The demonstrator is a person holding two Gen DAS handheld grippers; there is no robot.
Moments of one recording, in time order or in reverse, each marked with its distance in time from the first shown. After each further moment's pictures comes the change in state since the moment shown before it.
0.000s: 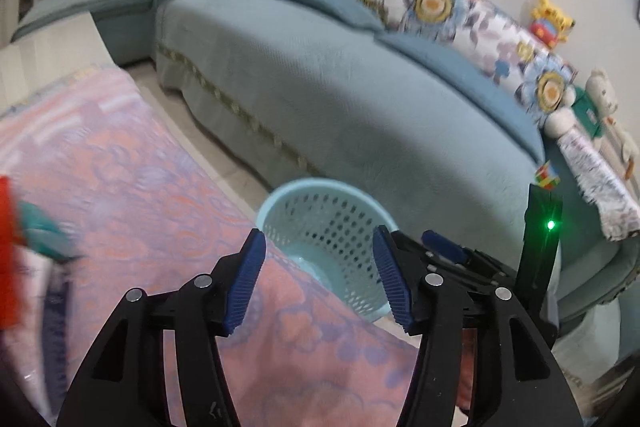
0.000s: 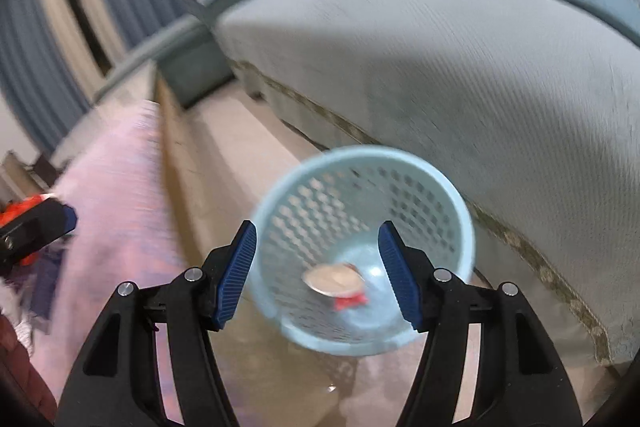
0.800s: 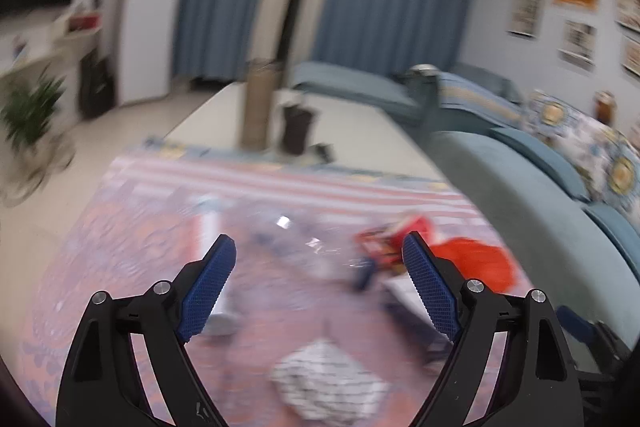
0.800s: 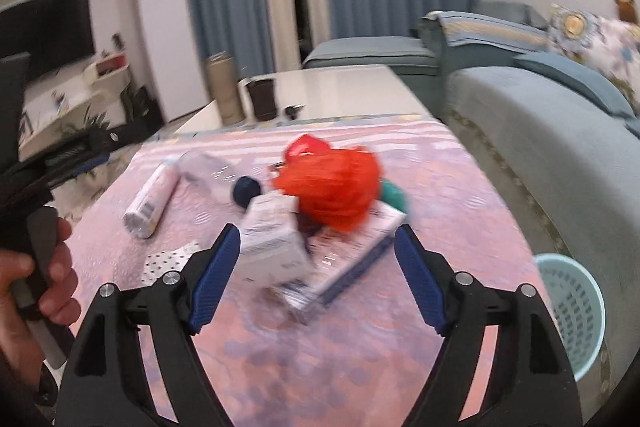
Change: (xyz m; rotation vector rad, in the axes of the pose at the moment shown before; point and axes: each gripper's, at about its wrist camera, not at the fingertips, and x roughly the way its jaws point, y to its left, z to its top) left arm -0.285 0.183 -0.080 -0.403 -0.429 0.748; right arm -0.079 0.290 -0.072 -0.534 -0.083 0.427
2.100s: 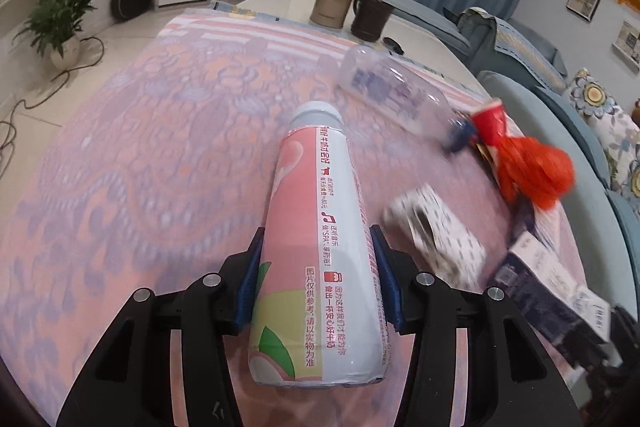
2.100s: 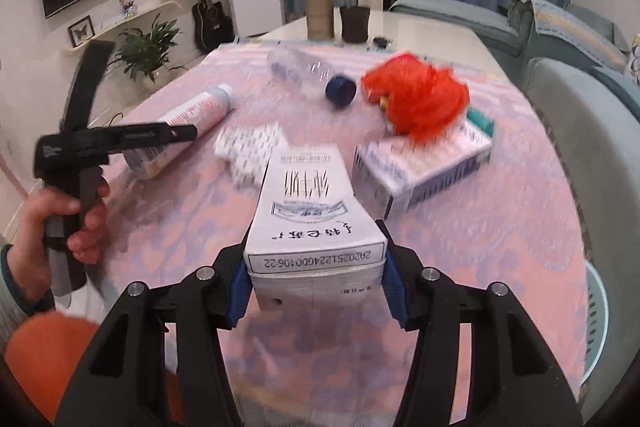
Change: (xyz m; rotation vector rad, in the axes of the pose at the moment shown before) left arm -0.008 0.075 -0.097 -0.130 0.291 0.058; right arm -0.018 0.031 -0.062 -0.227 0.228 0.201
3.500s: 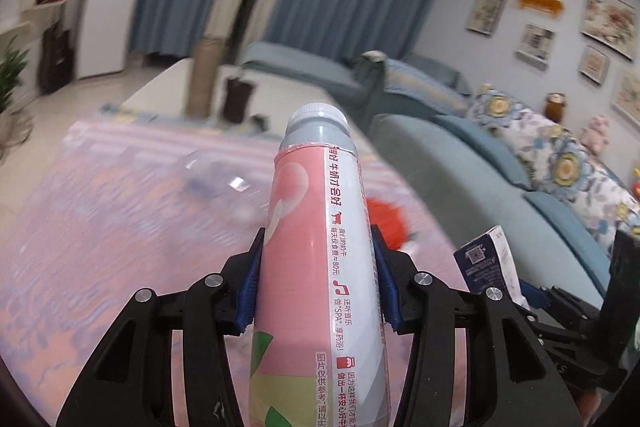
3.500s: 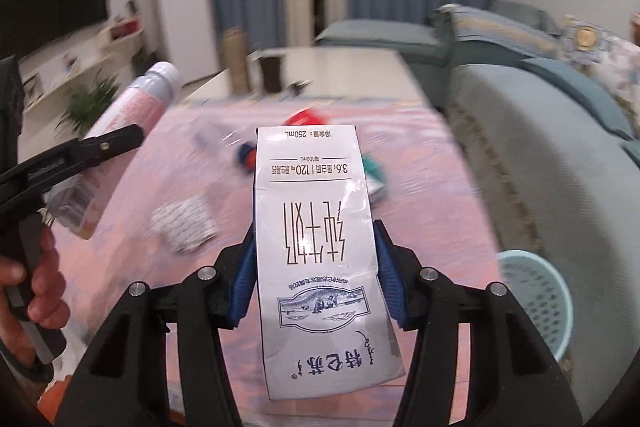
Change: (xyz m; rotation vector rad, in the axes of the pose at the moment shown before) left arm -0.071 -0.125 0.031 0.169 -0.232 -0.301; right arm -0.064 -0.066 0.032 0.171 -0.146 -0.212
